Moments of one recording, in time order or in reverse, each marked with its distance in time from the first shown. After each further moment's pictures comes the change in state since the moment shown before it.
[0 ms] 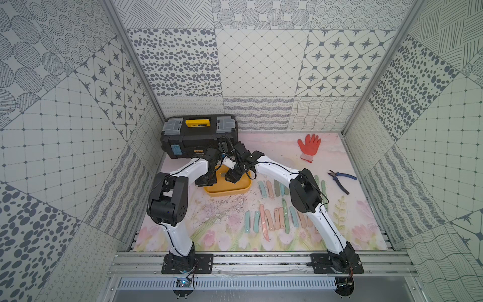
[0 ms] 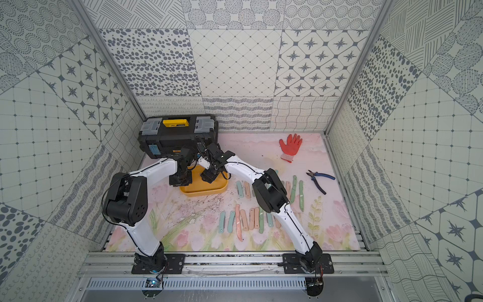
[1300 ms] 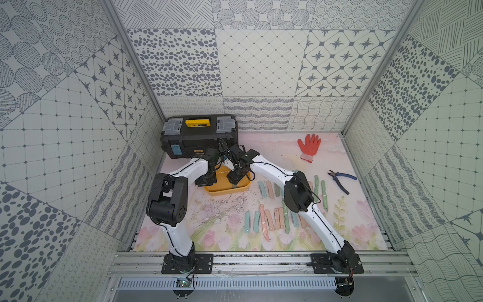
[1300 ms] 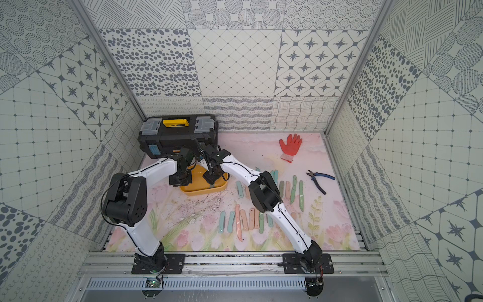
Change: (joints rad) left arm 0.001 -0.006 -0.002 -0.002 0.001 -0.008; right arm 0.012 0.117 0.229 -0.303 0.145 0.152
